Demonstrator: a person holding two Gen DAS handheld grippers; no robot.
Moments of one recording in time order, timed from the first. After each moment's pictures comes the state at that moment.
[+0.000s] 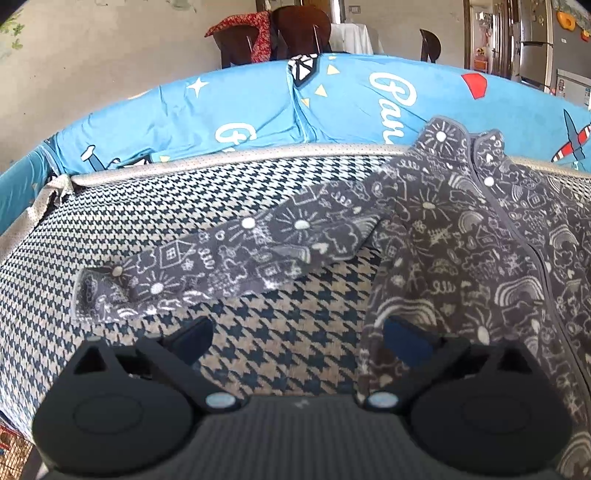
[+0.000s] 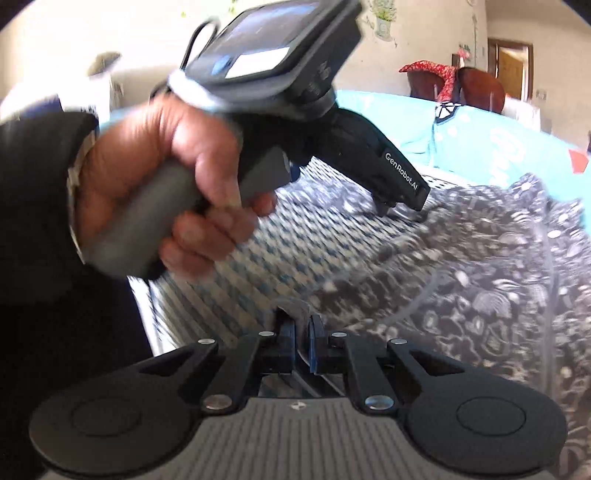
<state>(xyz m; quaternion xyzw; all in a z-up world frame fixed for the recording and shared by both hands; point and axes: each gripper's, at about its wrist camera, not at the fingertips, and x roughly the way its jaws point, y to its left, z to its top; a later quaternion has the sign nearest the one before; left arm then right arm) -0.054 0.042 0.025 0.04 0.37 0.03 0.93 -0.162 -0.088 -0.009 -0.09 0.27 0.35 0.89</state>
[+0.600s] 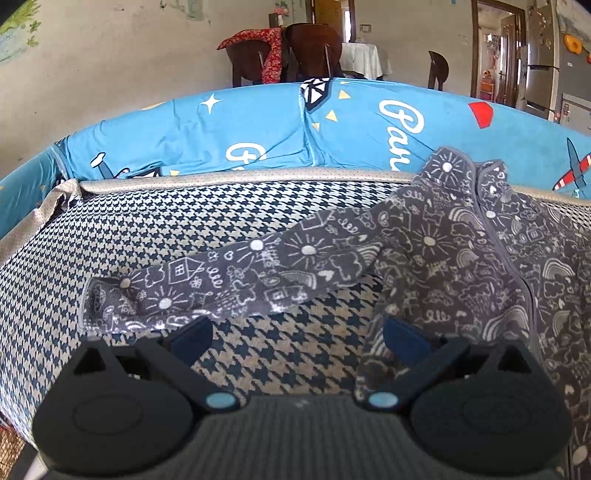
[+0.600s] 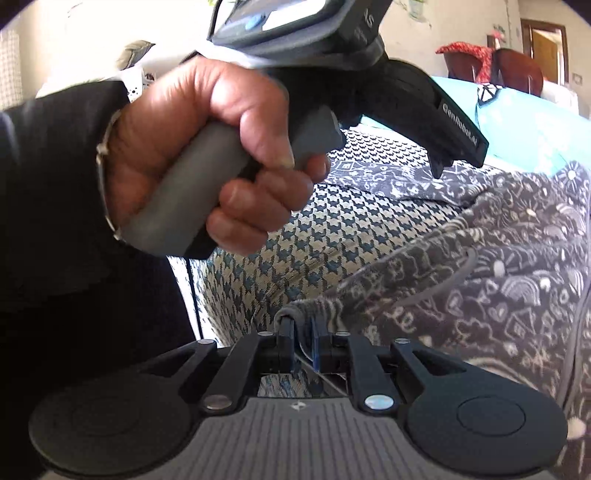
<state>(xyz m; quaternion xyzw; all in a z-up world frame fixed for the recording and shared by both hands) -0.055 0.038 0.037 0.03 0.36 0.02 0.93 -0.171 -0.087 -0.016 -0.09 0.31 0.40 0.86</state>
